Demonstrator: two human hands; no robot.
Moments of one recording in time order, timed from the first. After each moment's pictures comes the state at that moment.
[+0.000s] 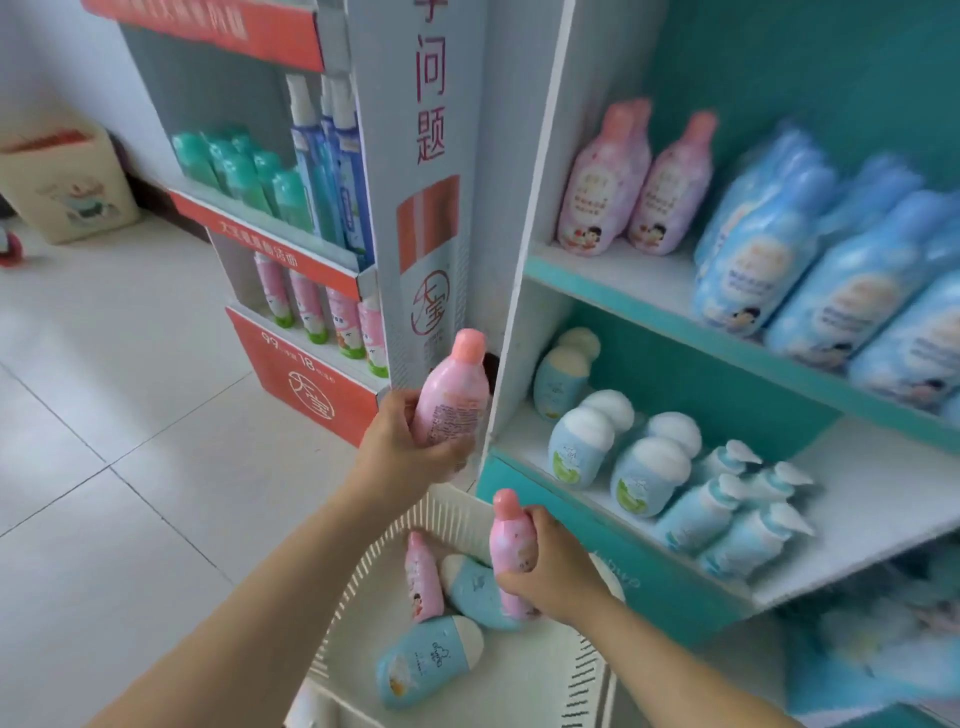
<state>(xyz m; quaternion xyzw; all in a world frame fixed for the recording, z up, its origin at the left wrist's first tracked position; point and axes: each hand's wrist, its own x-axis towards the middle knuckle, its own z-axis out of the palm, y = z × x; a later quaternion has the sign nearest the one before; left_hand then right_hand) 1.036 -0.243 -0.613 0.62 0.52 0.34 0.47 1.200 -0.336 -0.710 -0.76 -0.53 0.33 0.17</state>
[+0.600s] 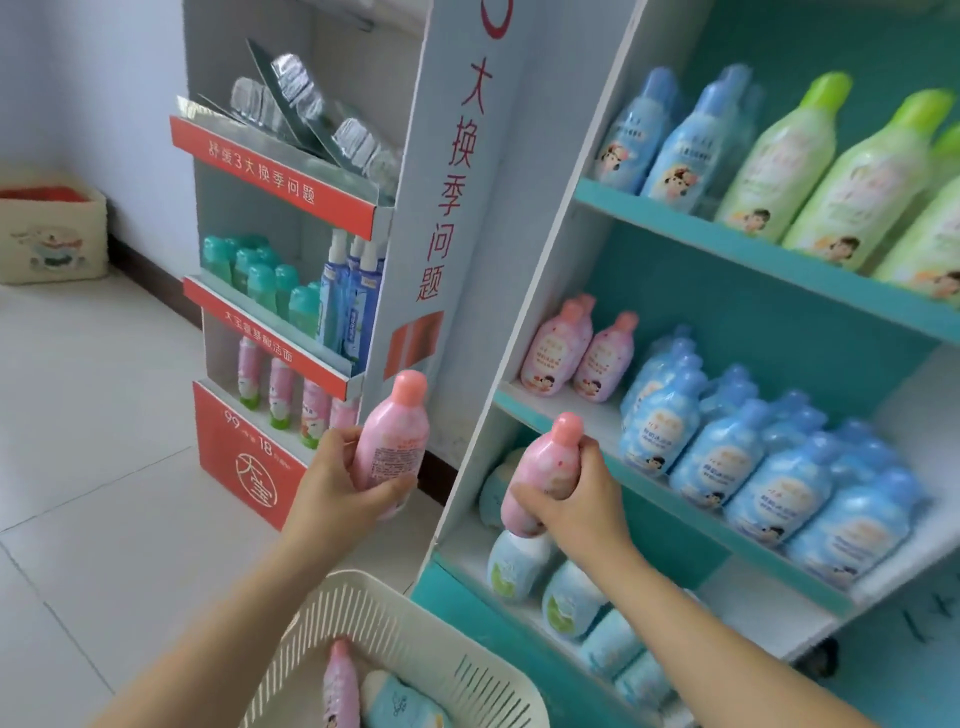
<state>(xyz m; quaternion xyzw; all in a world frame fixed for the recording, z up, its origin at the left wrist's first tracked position) 1.000 -0.247 -0.546 0.58 0.46 0.47 0.48 1.219 -0.304 -0.521 -0.74 -0.52 0.13 0.41</state>
